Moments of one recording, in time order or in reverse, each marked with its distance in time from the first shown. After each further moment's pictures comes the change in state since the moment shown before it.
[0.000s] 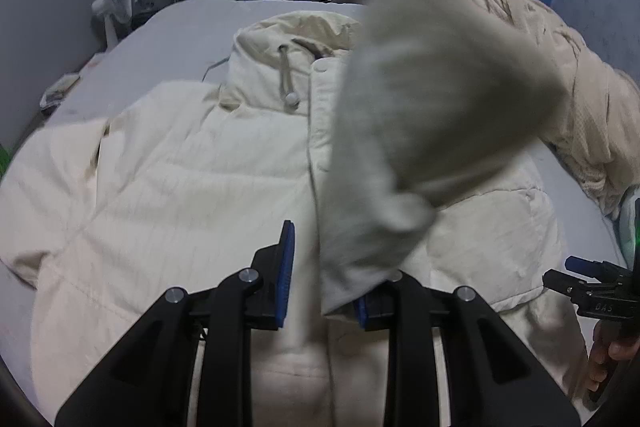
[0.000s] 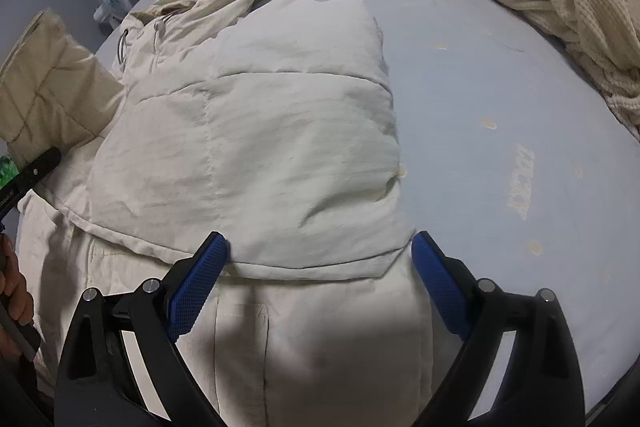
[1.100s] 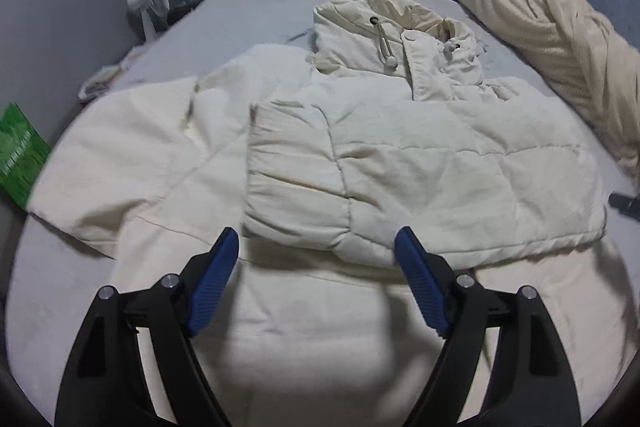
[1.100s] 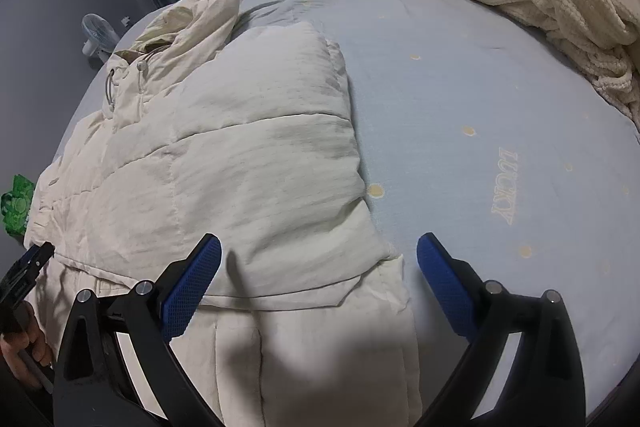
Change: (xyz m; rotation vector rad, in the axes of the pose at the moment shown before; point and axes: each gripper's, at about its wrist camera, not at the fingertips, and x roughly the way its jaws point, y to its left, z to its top) left arm -0.029 0.070 -0.038 0.048 0.023 0.171; right arm -0.008 -0.017 0.009 0.105 -0.071 0.009
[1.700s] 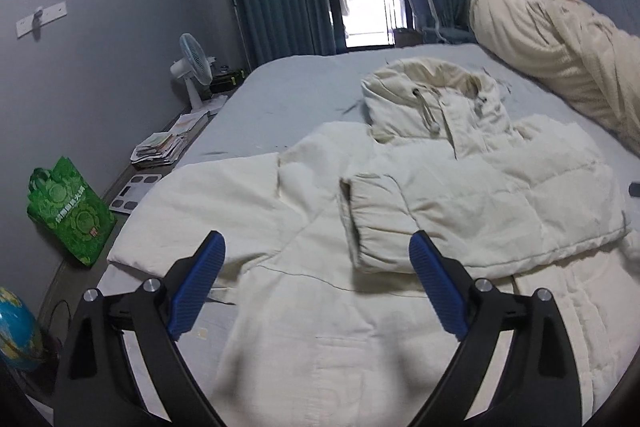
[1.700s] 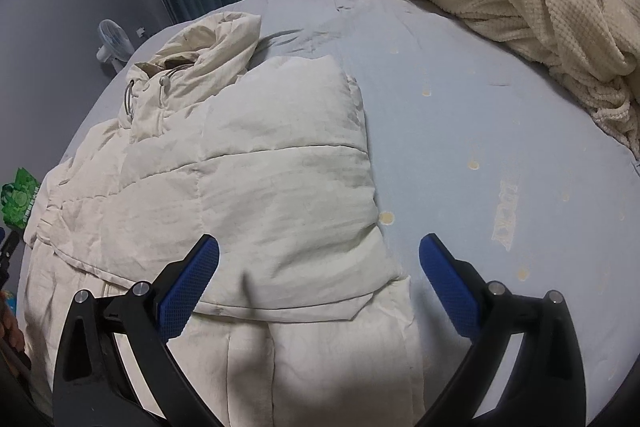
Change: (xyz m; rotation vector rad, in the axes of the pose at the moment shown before) left arm -0.067 0.038 0.000 0.047 -0.234 0.166; right arm -0.015 0.015 -0.001 -0.056 -0.111 0.002
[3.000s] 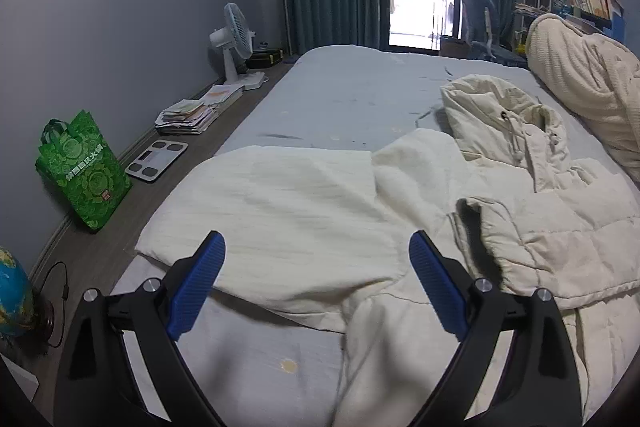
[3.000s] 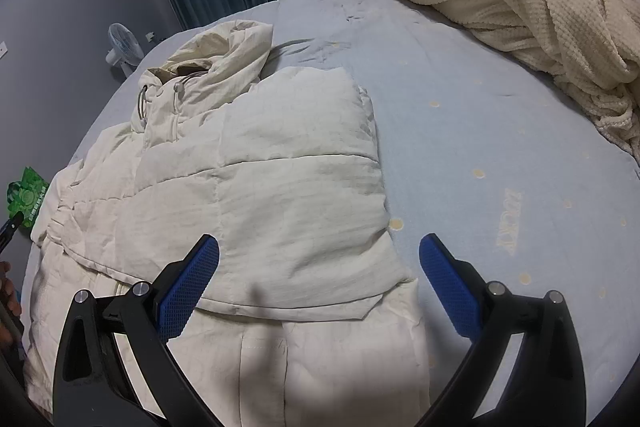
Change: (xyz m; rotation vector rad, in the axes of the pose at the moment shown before) left arm 0.041 0.101 0.006 -0.155 0.050 0.056; right arm -0.008 0.007 0.000 -0.007 -0.026 0.023
